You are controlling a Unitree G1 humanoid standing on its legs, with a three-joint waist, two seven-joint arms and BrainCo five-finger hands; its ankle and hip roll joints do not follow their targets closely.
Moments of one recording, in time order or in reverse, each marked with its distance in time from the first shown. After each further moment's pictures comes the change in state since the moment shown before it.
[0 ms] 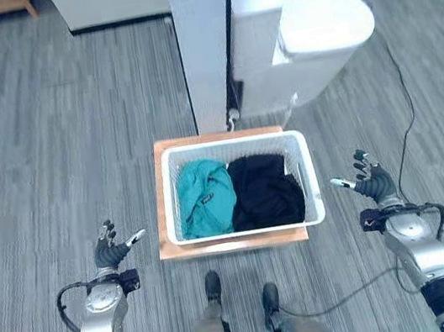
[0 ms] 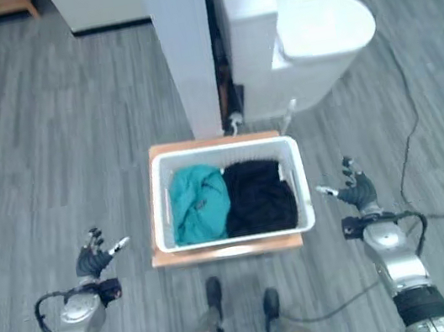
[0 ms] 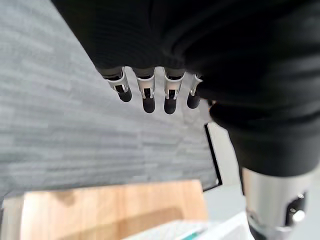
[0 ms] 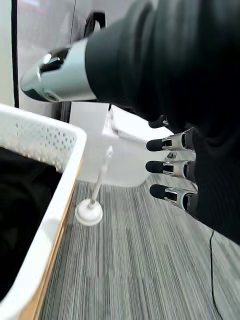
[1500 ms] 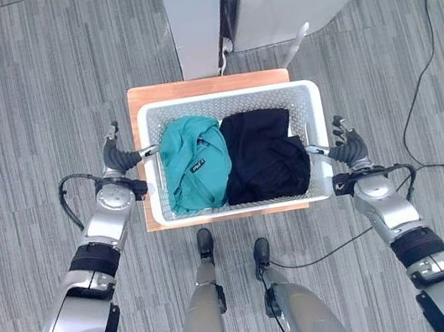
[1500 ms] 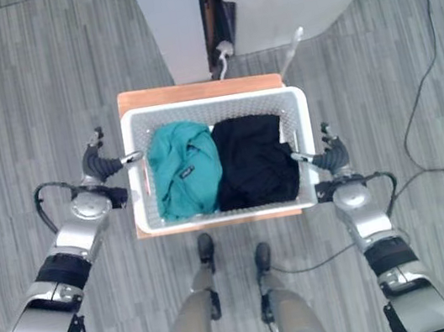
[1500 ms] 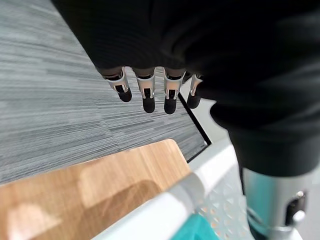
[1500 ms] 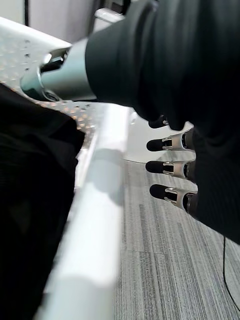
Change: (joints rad) left arm -0.634 0.101 -0.304 0.242 0.176 0.084 0.107; right arm -0.340 0.008 0.177 0.211 0.015 0.004 -0.110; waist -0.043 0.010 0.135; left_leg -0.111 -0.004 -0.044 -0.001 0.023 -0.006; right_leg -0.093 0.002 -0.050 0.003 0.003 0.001
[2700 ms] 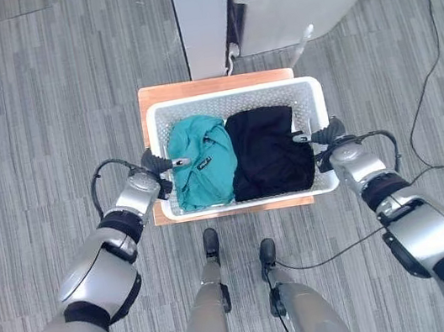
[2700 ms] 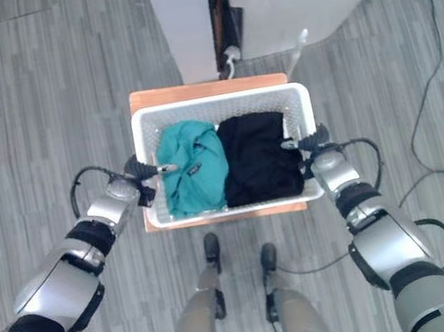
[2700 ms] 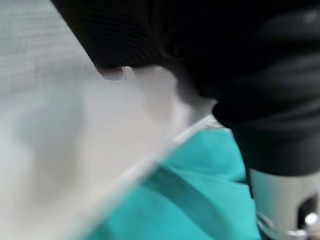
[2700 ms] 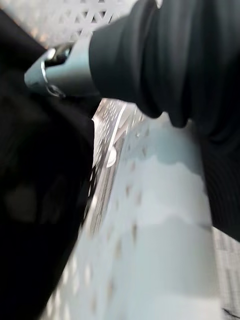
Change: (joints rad) left arm -0.399 -0.150 -0.432 0.676 -0.149 0.094 -0.158; right arm -0.520 0.081 0.342 0.701 0.020 0.124 0.039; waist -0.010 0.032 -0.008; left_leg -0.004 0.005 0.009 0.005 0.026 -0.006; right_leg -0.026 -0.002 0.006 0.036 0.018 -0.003
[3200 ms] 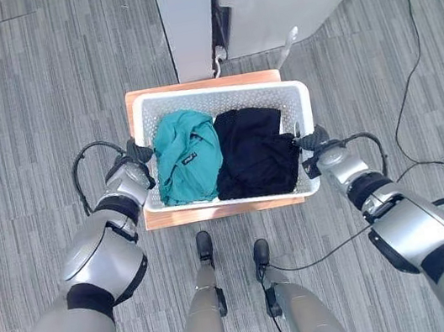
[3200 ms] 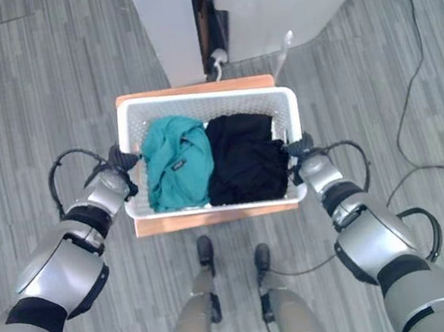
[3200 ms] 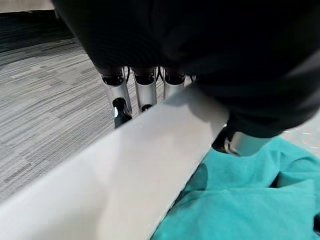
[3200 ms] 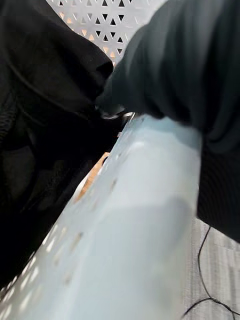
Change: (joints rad) left arm 0.005 0.000 -0.015 -0.025 0.232 -0.007 0.082; right arm 0.027 0.003 0.043 -0.011 0.018 -0.017 -0.012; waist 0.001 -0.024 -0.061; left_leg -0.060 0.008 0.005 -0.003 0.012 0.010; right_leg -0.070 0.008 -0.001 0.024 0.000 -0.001
